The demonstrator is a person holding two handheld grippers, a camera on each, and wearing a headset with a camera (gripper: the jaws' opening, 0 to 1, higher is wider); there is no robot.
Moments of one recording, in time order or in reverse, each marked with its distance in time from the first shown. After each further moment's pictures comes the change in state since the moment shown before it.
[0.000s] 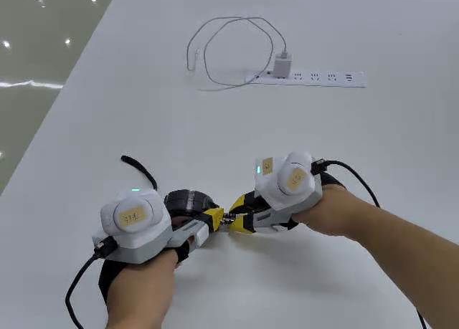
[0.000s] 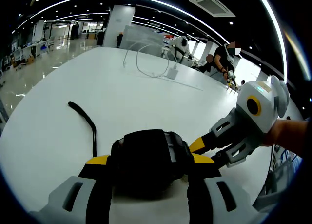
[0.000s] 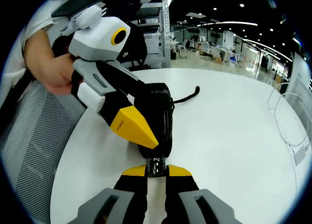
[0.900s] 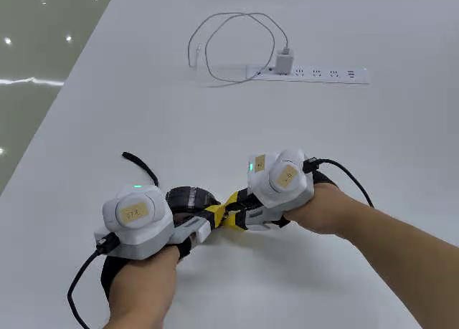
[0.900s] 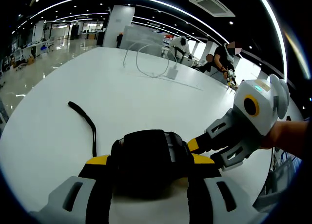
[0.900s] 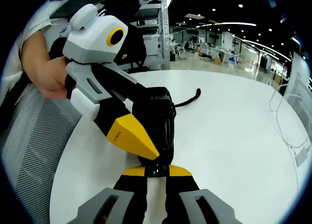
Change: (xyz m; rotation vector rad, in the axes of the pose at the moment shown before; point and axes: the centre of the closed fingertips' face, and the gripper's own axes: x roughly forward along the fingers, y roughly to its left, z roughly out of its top) left arm -0.001 0.000 0.000 0.002 0.000 0.002; right arm 0.010 0.001 0.008 0.008 -0.015 -0.006
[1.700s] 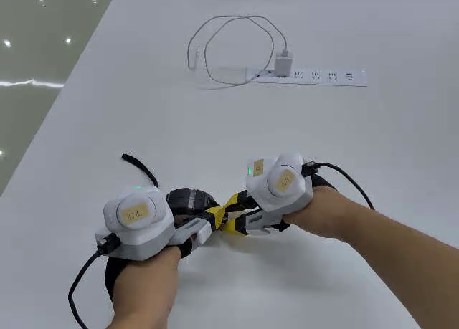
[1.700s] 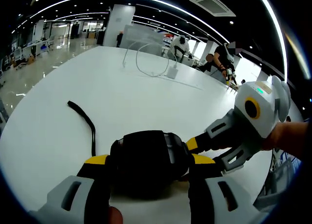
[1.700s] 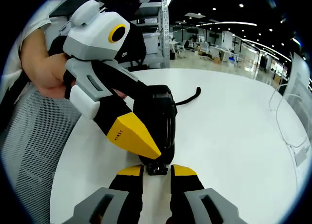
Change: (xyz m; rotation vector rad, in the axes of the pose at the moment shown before) left arm 0.002 -0.002 0.001 -0.009 0.005 0.000; right arm -0.001 0.000 -0.001 -0.001 0.011 -0.007
